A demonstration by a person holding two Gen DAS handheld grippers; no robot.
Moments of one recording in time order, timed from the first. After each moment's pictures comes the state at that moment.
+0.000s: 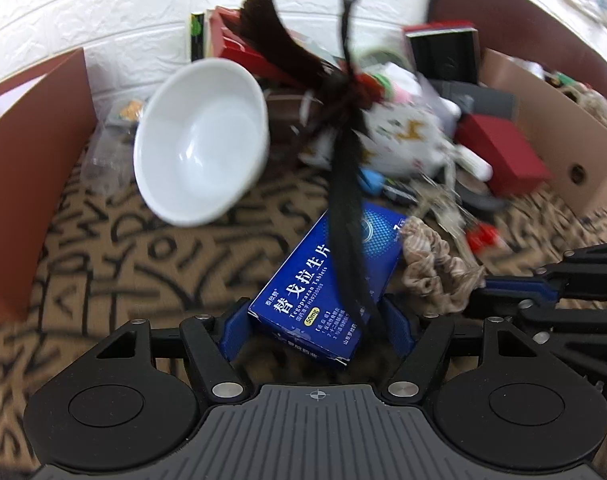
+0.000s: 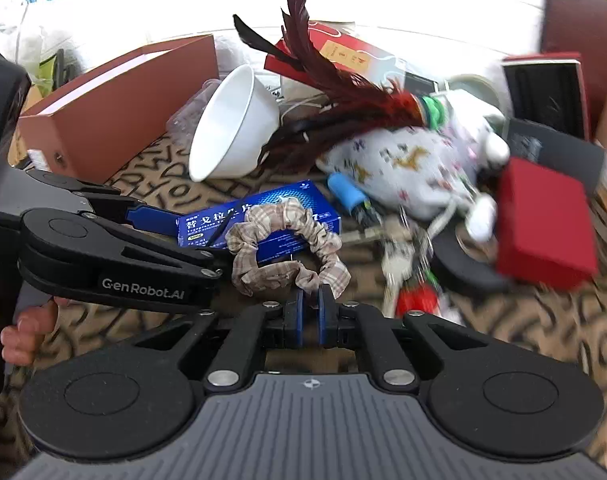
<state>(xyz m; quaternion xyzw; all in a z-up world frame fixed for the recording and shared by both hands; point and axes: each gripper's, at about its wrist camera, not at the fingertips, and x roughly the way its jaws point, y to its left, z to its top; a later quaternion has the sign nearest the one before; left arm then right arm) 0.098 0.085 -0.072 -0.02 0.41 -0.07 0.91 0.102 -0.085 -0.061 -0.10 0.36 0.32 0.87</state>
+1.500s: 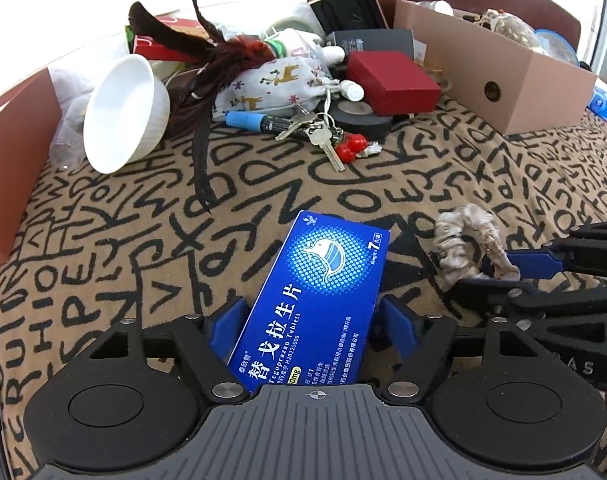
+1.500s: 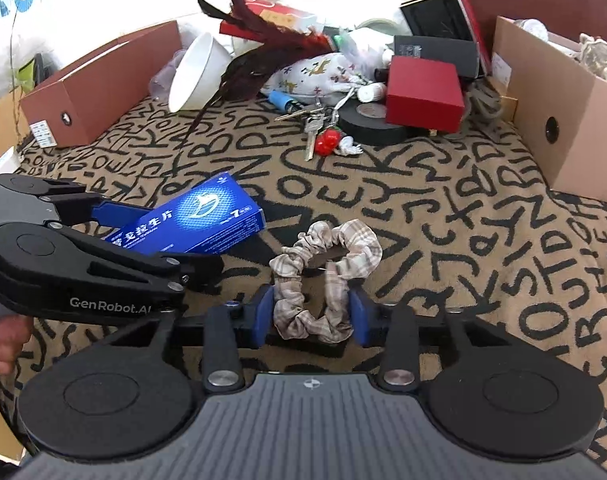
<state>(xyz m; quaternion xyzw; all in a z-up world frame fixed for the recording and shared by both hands) 0.026 0.004 -0.078 0.04 0.42 -0.08 0.91 0.027 -0.167 -0.076 -0.07 0.39 0.25 0.88</state>
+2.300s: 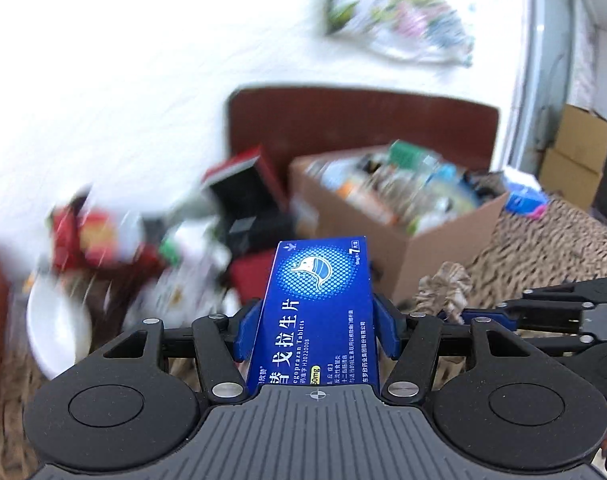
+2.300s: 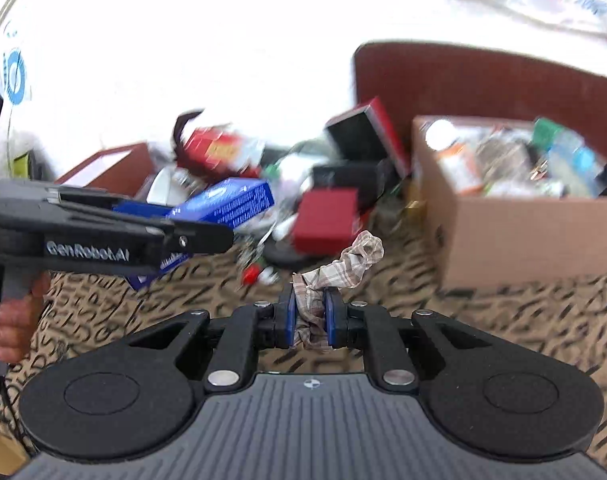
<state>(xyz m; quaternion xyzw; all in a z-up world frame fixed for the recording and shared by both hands) 0.062 -0.089 0.062 0.05 0.27 -0.18 0.94 0.043 -0.263 0.028 -0.01 0.28 0.23 0.93</state>
